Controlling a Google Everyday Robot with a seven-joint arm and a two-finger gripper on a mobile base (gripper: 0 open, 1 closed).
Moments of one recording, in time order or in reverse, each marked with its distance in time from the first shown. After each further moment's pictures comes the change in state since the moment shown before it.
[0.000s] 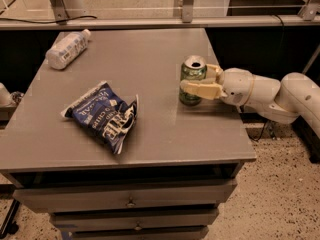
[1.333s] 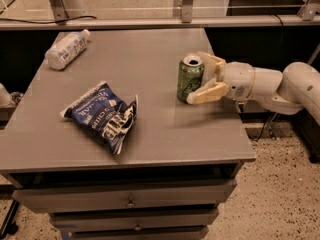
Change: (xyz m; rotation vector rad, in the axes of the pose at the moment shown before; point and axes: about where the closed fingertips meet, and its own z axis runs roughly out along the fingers) arm -0.013 0.001 0.003 -0.035 0.049 0.002
